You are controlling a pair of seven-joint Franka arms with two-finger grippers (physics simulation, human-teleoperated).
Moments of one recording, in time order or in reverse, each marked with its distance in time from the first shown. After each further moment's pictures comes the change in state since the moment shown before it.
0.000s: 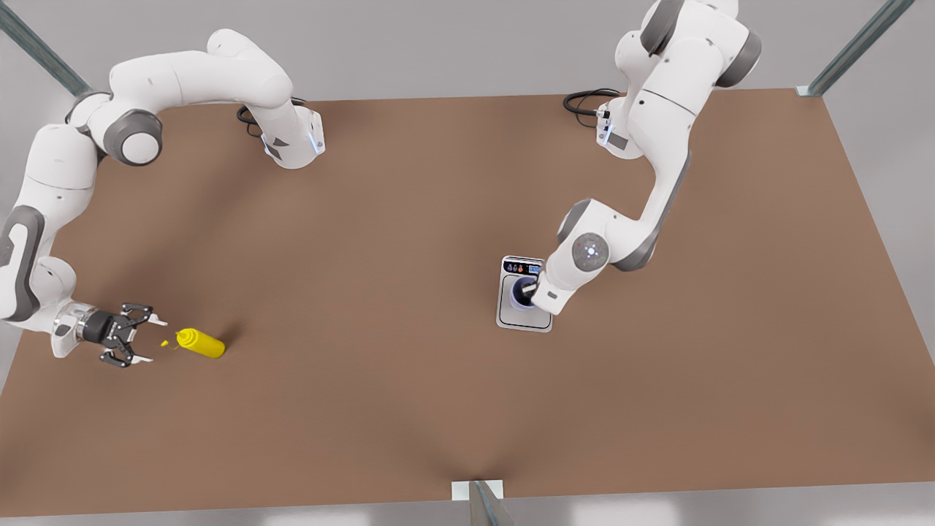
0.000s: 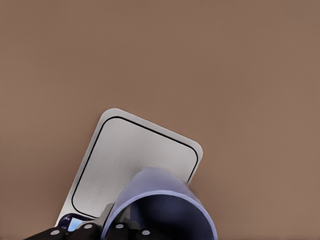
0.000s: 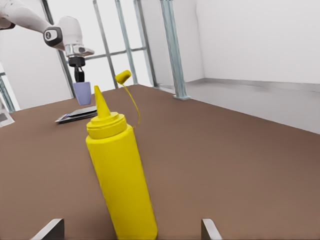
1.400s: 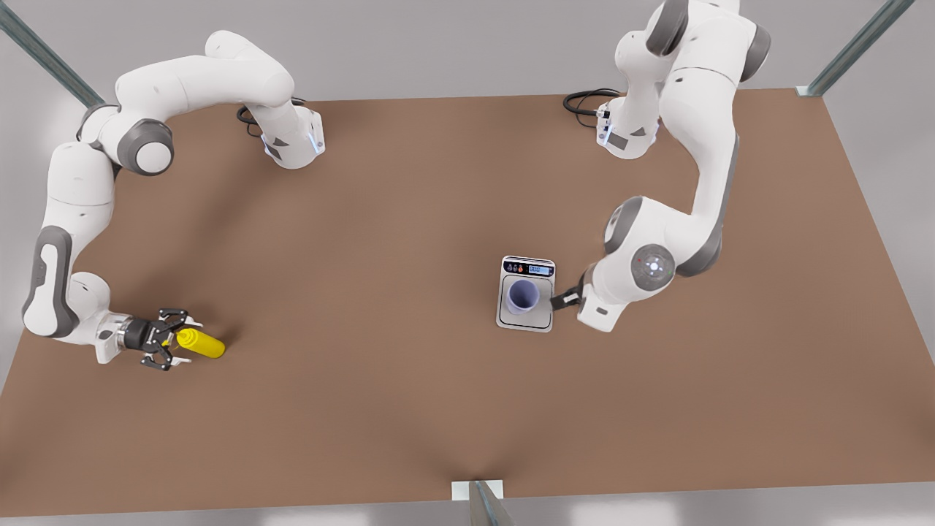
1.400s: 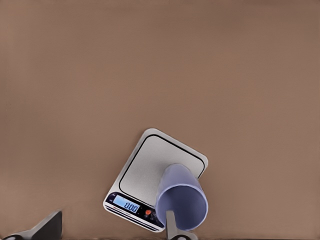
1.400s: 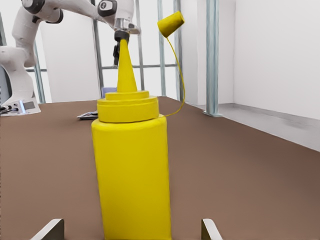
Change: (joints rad) left arm 0.013 -0.021 0.136 0.389 -0.077 -0.502 0.005; right arm 0.078 0.046 0.001 -0.049 0.035 -0.029 -0.227
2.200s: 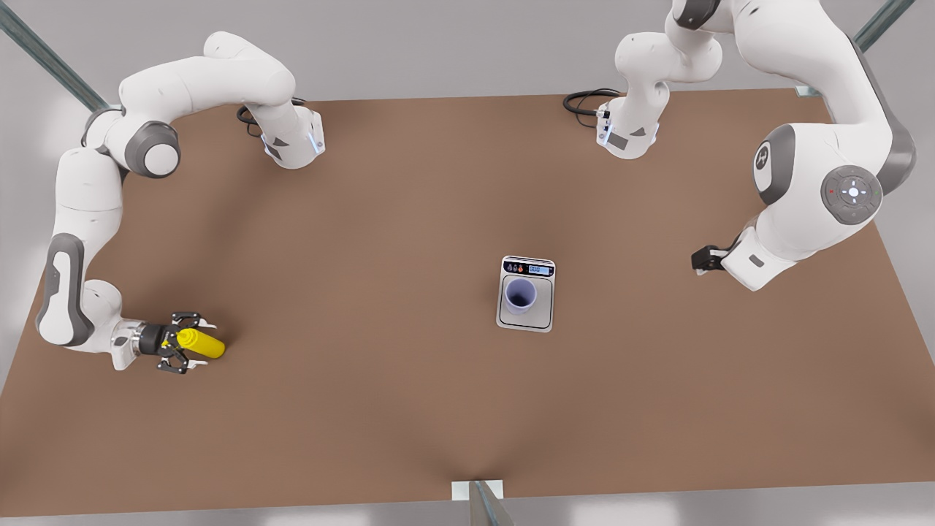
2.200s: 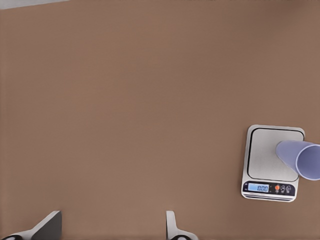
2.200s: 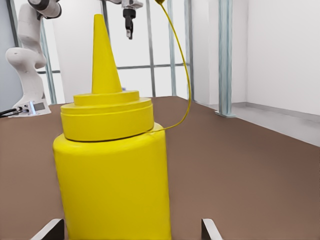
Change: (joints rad) left arm 0.097 -0.226 0.207 0.033 0.166 -0.207 0.741; right arm 0.057 -0.003 0.000 -0.011 0.000 0.003 0.007
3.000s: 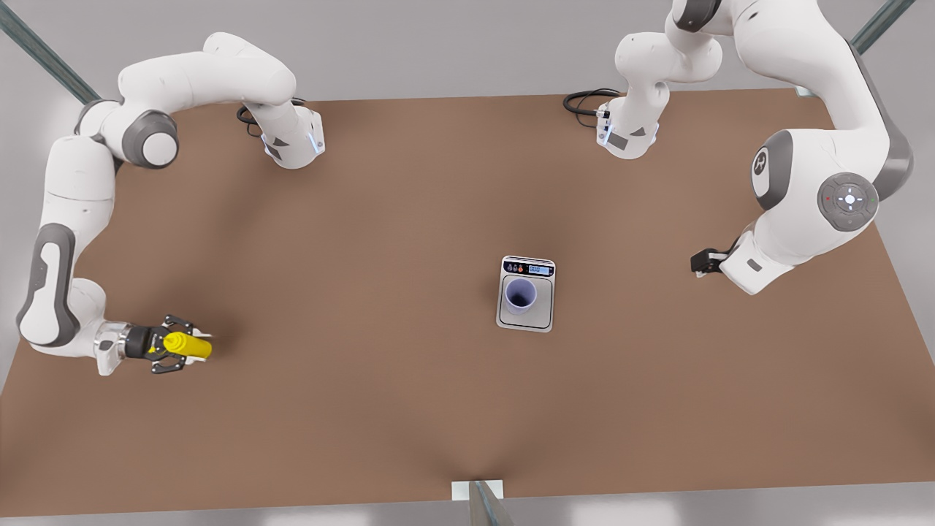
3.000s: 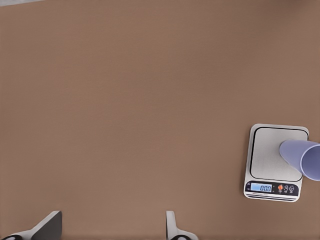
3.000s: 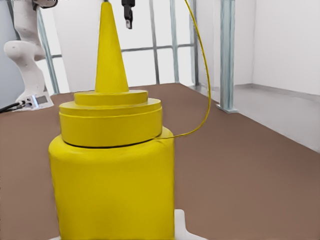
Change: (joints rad) left arm 0.002 0.010 0.000 0.000 0.003 0.000 0.003; right arm 0.032 -0.105 0.006 -0.009 -0.047 0.020 0.106
